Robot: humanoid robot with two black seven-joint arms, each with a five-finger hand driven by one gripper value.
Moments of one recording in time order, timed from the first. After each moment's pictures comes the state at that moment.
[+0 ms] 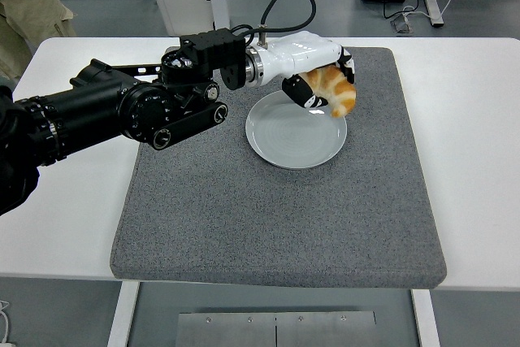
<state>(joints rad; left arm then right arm) -1.39 0.02 0.14 -0.75 1.21 0.14 -0.26 -0.14 0.00 0.02 0.15 -0.10 0.02 0.41</state>
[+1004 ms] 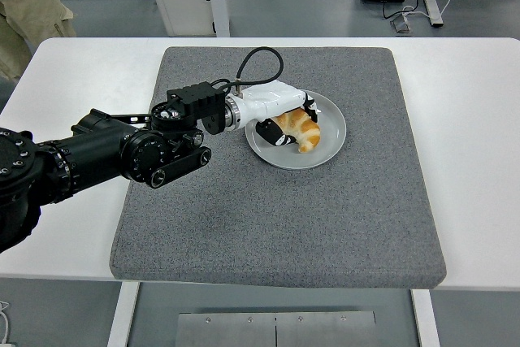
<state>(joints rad) -1.25 0.00 0.23 -0.66 1.21 0.20 -0.27 -0.14 0.00 0.02 0.15 -0.10 0.02 0.41</state>
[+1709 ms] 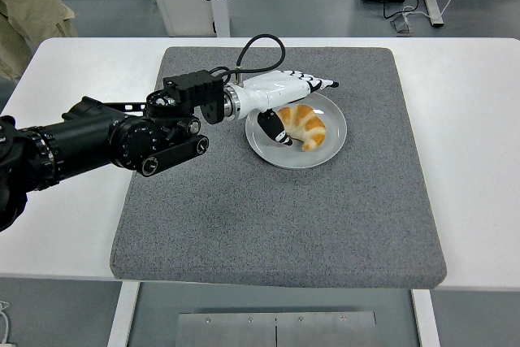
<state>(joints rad) -1.33 0.07 0.22 -0.78 1.15 0.18 -0.28 -0.14 0.00 0.02 0.15 -0.10 0.02 0.41</state>
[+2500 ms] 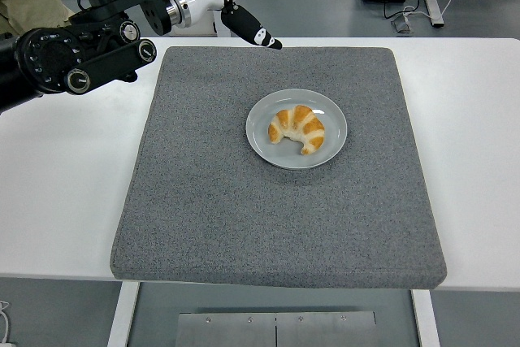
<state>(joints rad) -1.49 0.30 0.10 -0.88 0.84 0.12 -0.37 -0.14 0.00 0.02 0.15 -0.10 0.02 0.41</state>
